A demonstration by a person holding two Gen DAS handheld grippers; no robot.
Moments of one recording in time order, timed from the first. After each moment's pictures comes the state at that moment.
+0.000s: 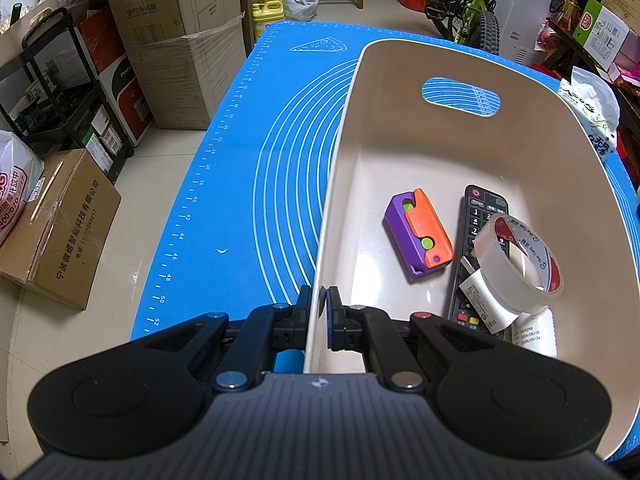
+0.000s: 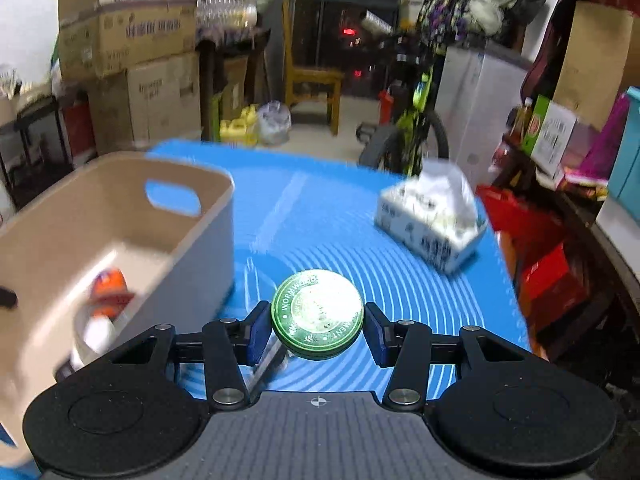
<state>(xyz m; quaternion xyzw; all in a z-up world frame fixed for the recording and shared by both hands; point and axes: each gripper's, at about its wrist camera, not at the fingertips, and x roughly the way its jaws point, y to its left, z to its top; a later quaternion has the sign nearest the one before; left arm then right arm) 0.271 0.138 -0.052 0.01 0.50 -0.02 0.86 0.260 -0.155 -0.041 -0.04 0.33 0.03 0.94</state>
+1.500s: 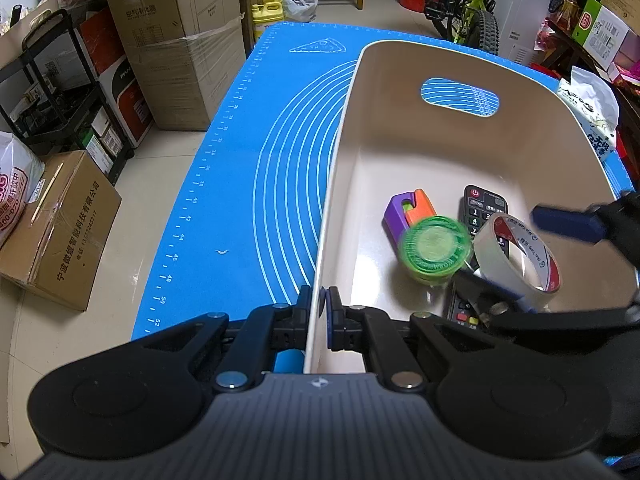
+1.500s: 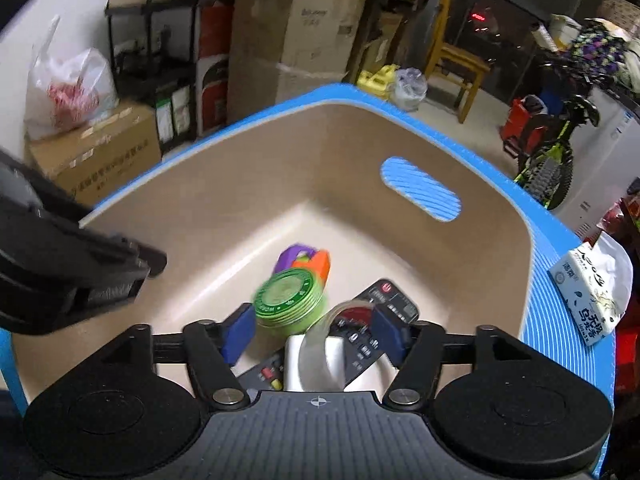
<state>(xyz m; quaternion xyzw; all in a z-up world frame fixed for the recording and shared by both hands) 0.271 0.140 -0.051 0.01 0.50 -0.02 0.87 0.277 0.035 -0.050 -0.17 0.40 0.17 0.88</state>
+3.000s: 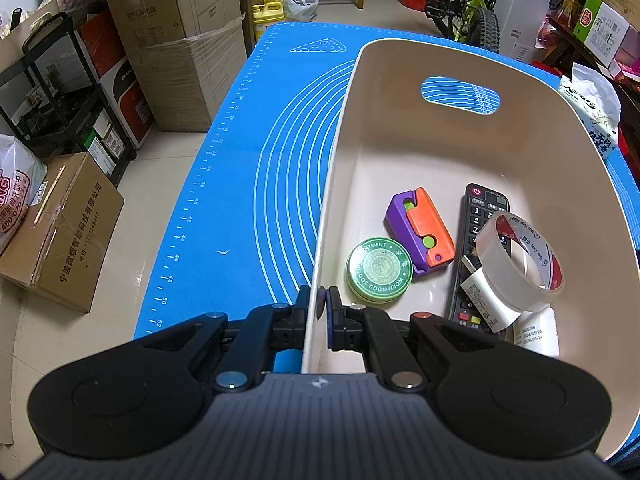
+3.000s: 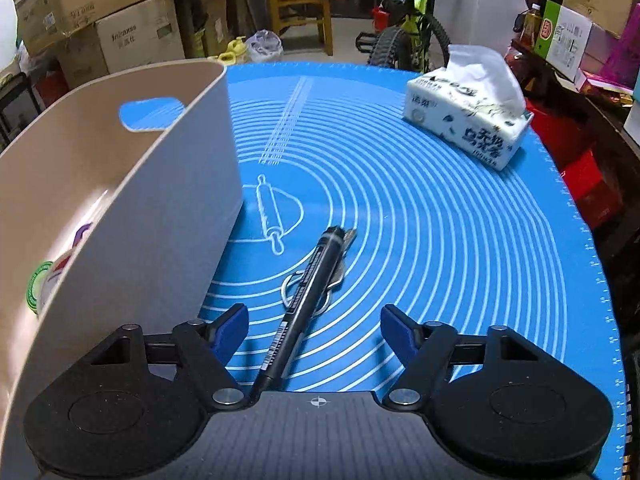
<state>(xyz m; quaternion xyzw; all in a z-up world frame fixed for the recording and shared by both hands) 0.271 0.137 -0.052 0.02 0.50 -0.01 0.87 0.302 -0.140 -0.115 0.02 0.45 0.02 0.89</state>
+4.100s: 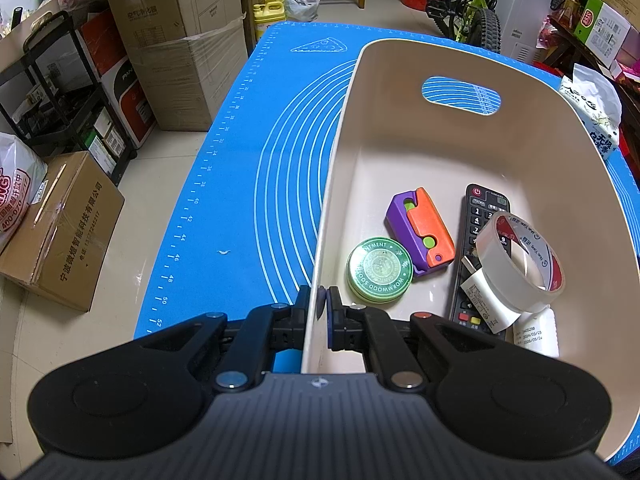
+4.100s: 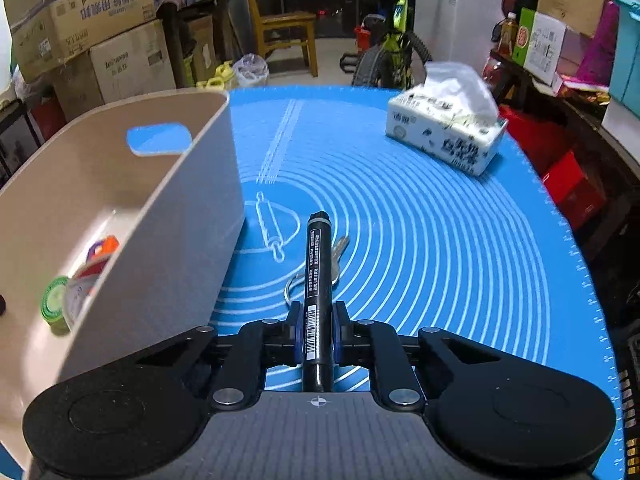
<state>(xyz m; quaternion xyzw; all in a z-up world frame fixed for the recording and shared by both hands) 0.270 0.137 -0.052 0.02 0.50 -0.01 0.87 0.272 -0.139 -0.094 0.04 0.41 0.00 0.91</state>
